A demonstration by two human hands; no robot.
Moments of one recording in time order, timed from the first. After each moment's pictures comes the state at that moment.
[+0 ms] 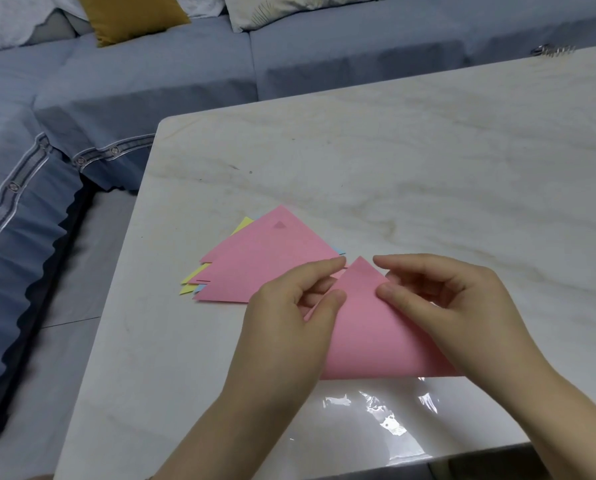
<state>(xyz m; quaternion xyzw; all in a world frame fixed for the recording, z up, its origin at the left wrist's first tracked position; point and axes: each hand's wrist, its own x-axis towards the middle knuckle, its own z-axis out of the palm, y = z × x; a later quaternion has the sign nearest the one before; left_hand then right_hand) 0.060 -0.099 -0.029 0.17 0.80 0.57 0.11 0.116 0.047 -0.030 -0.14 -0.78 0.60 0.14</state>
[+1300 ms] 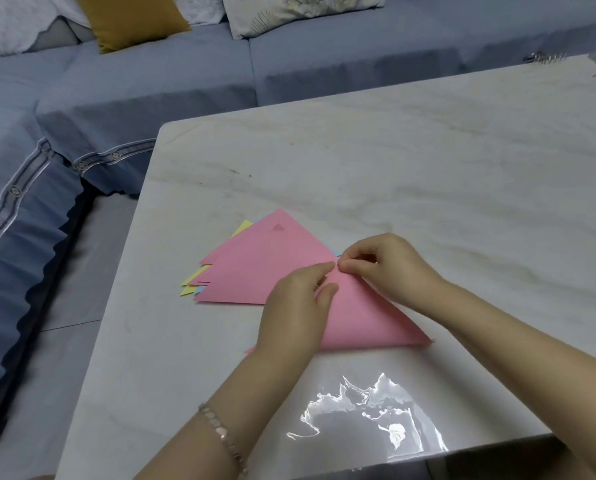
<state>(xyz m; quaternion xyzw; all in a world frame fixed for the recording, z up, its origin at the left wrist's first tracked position) 0.026 -0.079 -0.089 0.22 0.89 0.39 0.05 0.041 0.071 -0.081 -0.09 -0.88 0.46 -0.01</state>
